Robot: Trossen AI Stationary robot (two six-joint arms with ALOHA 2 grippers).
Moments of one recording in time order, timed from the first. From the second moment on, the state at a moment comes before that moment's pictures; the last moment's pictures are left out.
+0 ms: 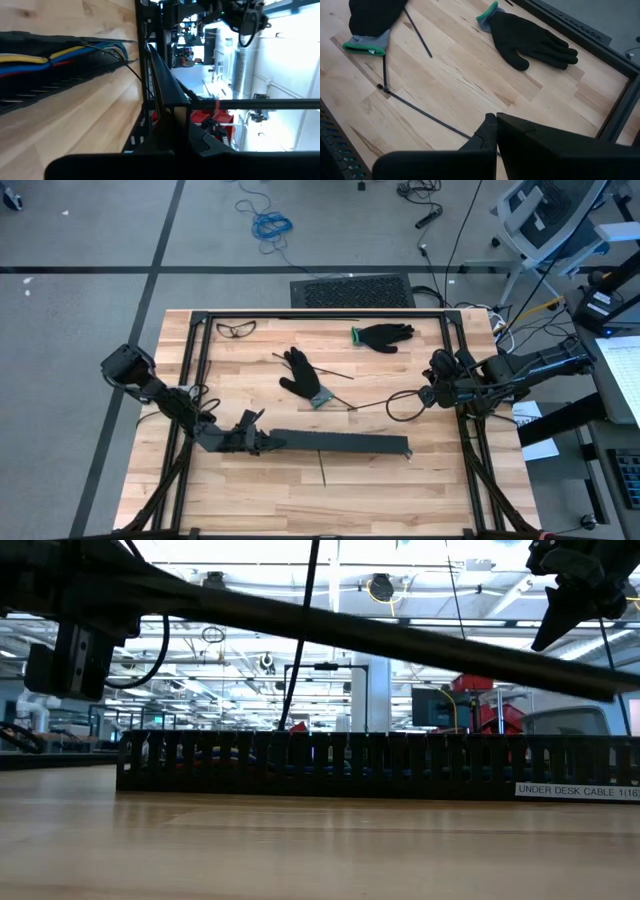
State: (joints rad) left arm -0.65 1.47 0.28 1.14 -0.62 -1.57; right arm 0.29 0.82 0.83 -1.24 0.65 1.01
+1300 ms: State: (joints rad) left arm -0.65 1.47 0.28 1.02 -0.64 -1.62; right arm 0.30 0.88 0.78 -1.09 0.46 0.98
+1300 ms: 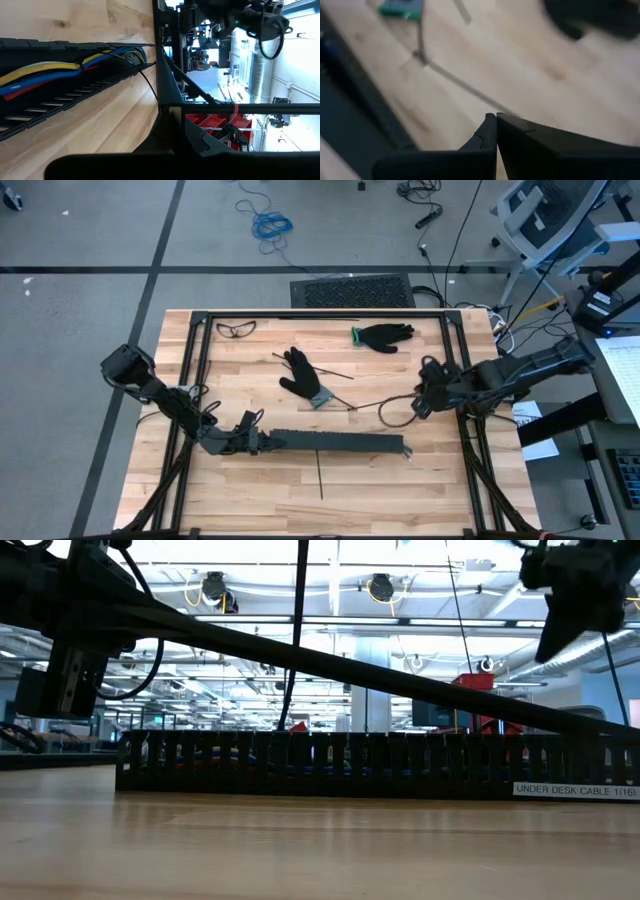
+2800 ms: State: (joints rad) left arm -0.61 1.47 0.28 0.98 -0.64 -1.64; right arm 0.48 1.14 0.64 -0.52 0.26 1.04
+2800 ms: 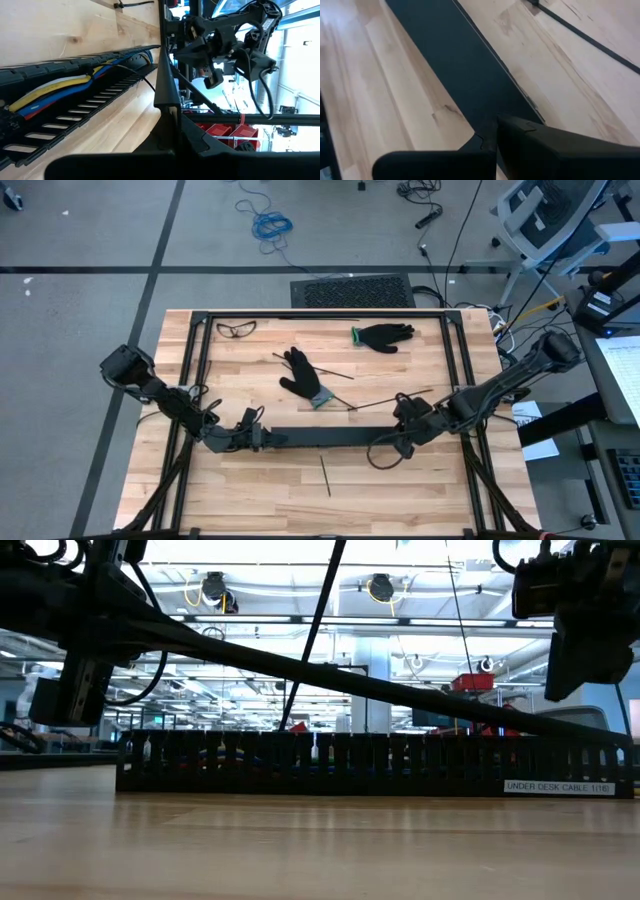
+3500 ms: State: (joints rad) left arm -0.61 1.47 0.28 0.98 -0.64 -1.65; right arm 0.48 1.17 0.64 -0.53 0.24 1.04
